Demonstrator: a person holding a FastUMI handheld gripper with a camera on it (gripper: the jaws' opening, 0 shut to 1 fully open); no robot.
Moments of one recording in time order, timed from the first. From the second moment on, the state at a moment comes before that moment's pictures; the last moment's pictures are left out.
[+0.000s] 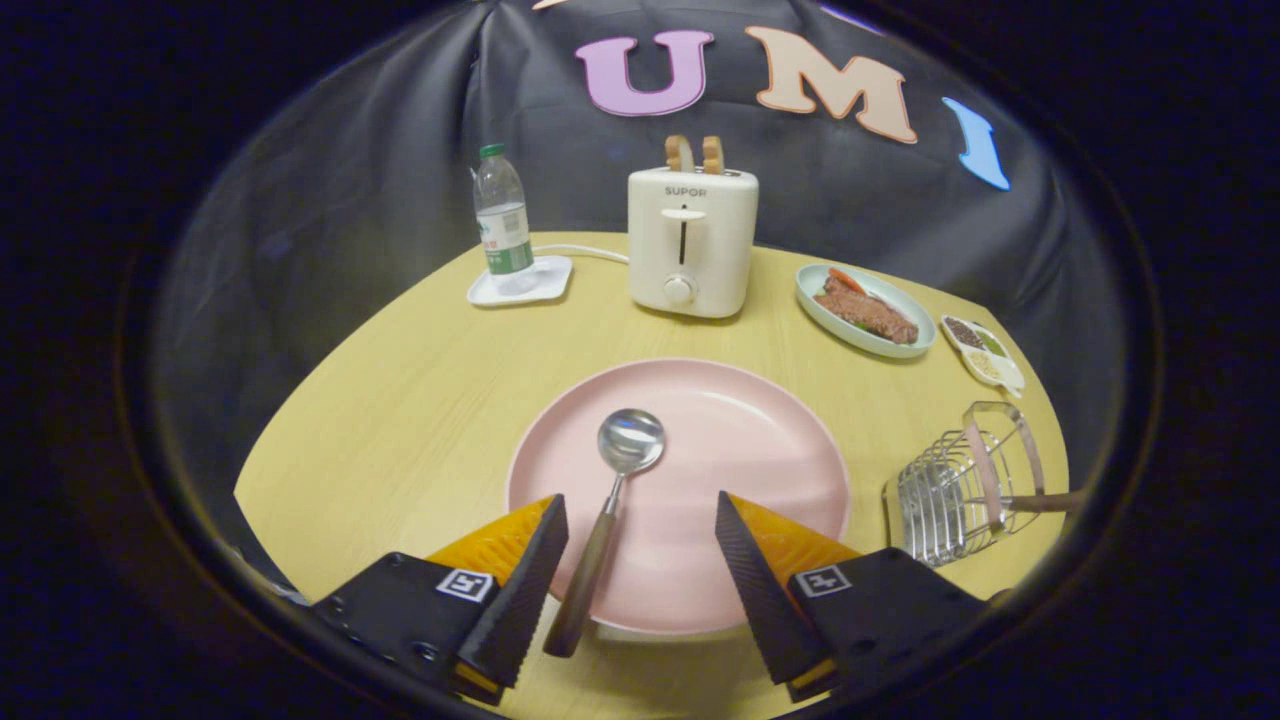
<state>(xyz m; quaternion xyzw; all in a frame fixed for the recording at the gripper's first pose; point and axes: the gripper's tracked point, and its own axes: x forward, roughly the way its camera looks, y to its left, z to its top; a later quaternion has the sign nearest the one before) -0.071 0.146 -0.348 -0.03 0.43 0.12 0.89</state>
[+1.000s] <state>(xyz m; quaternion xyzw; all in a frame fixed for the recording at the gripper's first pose) -0.082 0.140 -0.352 -0.06 0.50 0.15 0.85</state>
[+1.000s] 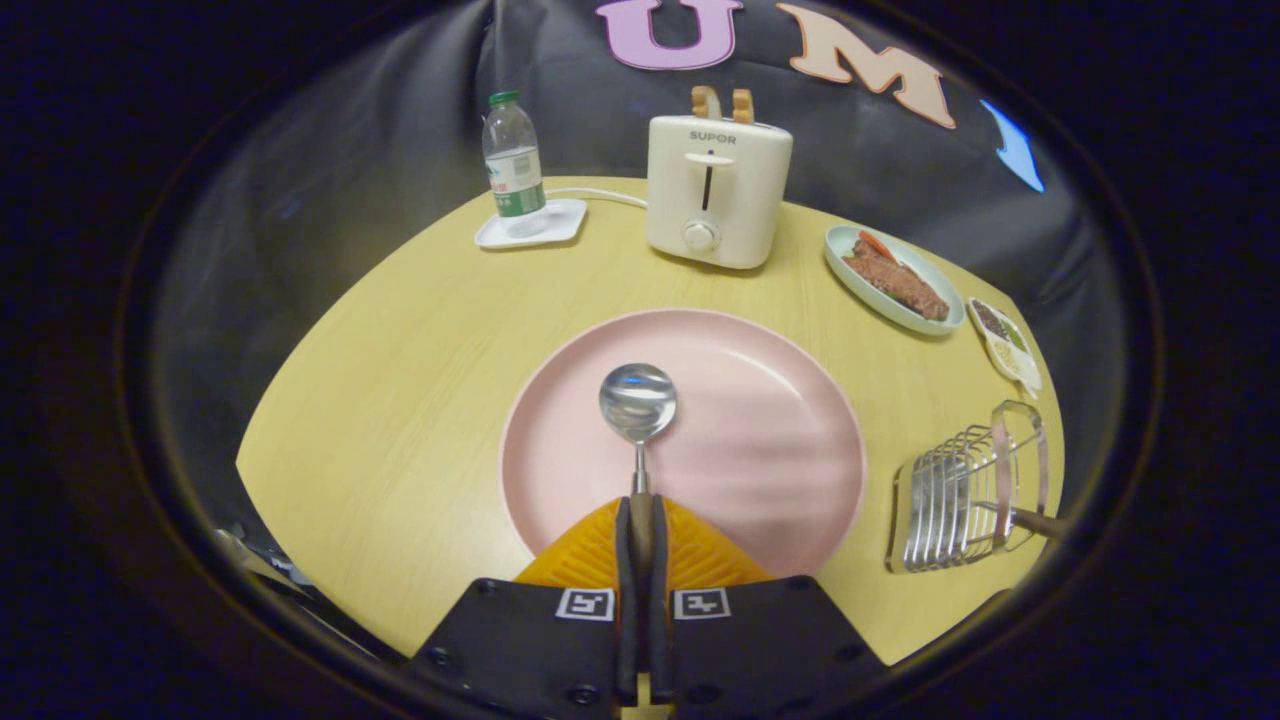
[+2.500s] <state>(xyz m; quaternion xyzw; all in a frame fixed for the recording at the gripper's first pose) -0.059 -0.068 -0.236 -0.15 0.60 0.22 0.75</state>
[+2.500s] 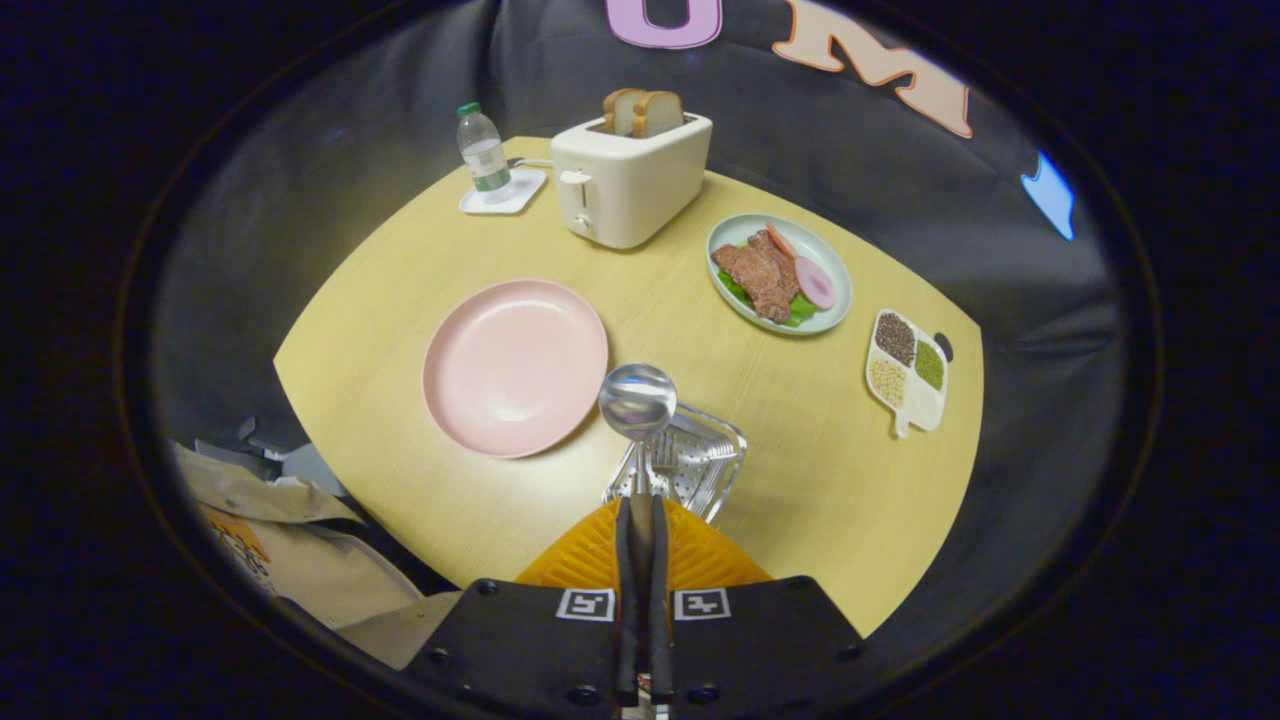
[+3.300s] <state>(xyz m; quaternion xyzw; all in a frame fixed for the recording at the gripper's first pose) -0.061 -0.093 -0.247 -0.14 0.65 0.20 0.72</state>
